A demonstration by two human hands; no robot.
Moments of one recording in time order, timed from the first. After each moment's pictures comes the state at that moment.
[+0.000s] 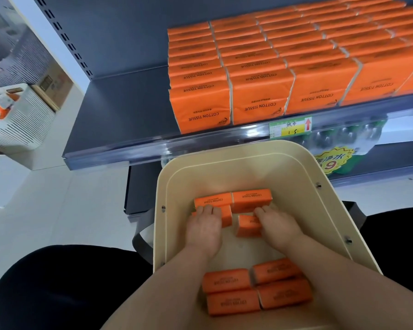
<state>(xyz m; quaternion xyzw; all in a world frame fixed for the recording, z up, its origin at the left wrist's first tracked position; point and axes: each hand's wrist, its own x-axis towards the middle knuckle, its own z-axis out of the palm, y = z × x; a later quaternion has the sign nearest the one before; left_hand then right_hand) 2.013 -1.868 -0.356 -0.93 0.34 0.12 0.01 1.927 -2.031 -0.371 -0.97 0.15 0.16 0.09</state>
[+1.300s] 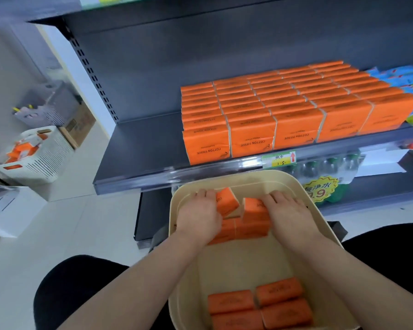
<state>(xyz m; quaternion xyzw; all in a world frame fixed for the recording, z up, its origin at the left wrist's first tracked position) 2.036 -1.867 -0.248 -0.93 0.36 -0.03 -0.07 1.912 -2.028 -0.249 -0.99 0.16 -0.03 0.01</state>
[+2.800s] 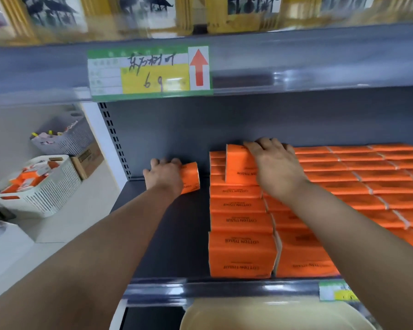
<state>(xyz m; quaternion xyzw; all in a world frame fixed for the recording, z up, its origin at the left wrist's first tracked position) 2.349 -1.914 -0.144 -0.99 0.15 -0.09 -0.03 2.209 -2.100 -0.096 -0.97 0.10 -0.21 -0.04</state>
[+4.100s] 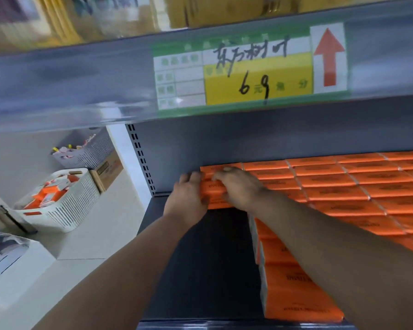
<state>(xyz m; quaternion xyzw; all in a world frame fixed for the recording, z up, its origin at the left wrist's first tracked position) 2.375 -1.873 -0.162 -0.93 0.25 -0.07 -0.24 2.327 -2.015 -0.132 -0.99 -0.02 -0.07 0.08</state>
